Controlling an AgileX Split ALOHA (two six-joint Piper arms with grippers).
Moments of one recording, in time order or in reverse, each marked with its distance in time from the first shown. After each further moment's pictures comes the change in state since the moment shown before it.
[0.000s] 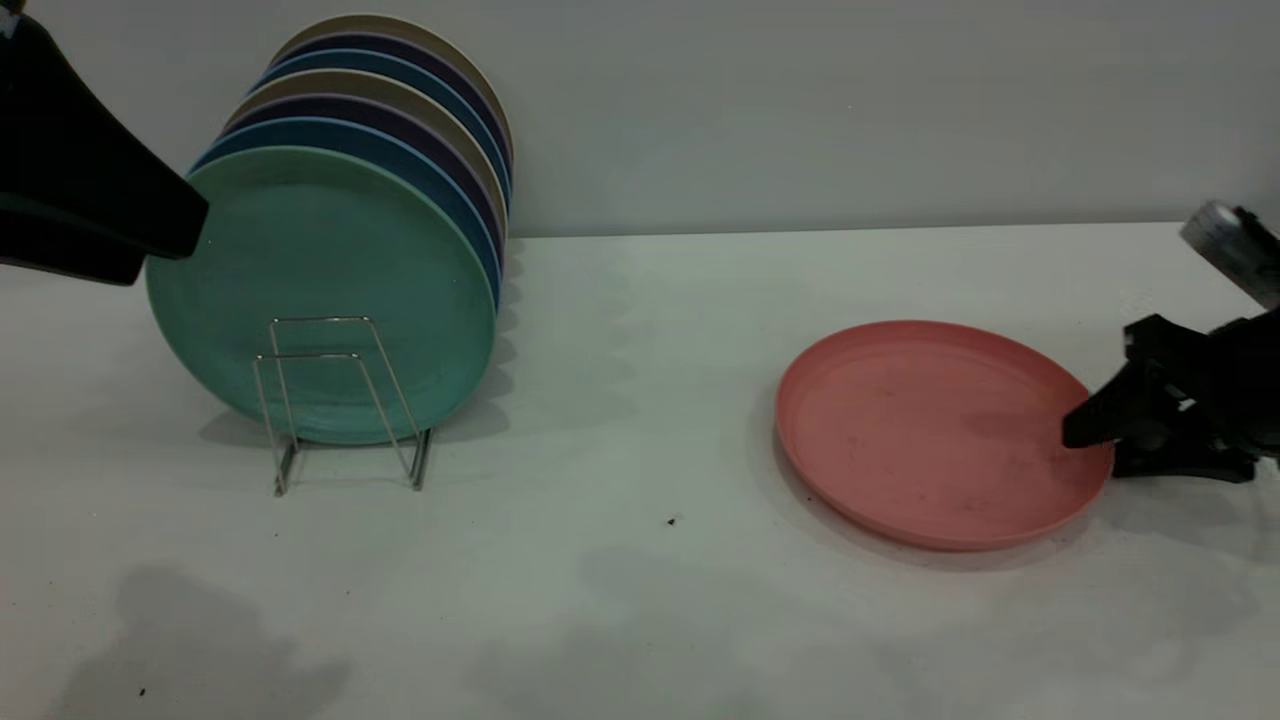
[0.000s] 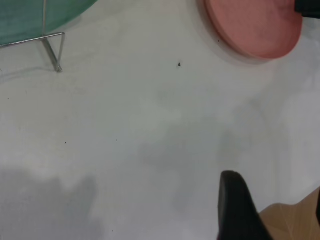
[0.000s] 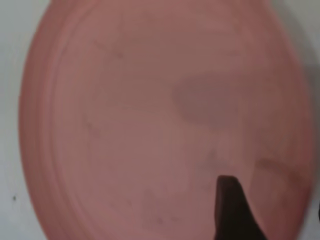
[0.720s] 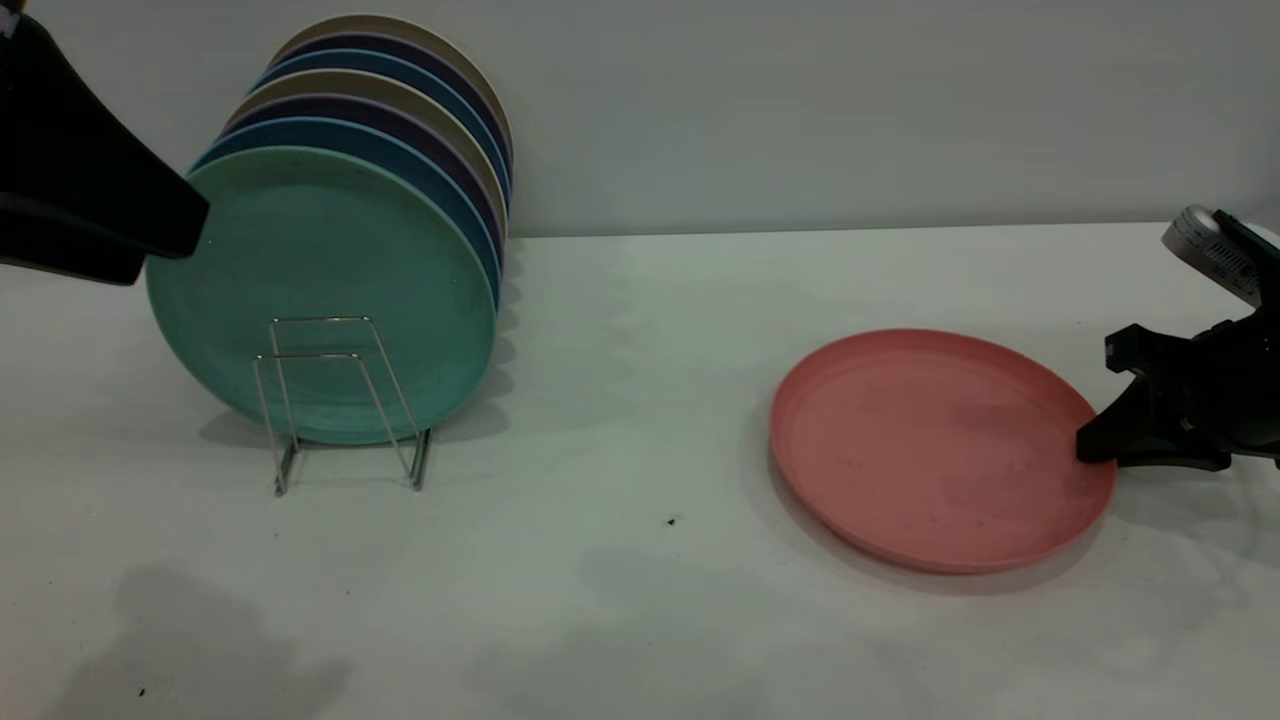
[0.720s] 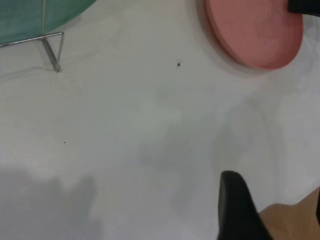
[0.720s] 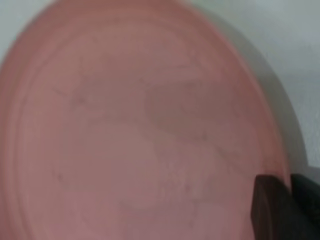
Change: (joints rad) left arm 0.000 0.000 0.000 -0.005 0.001 -0.003; right arm 0.030 -0.001 0.000 0.062 -0.084 -0.052
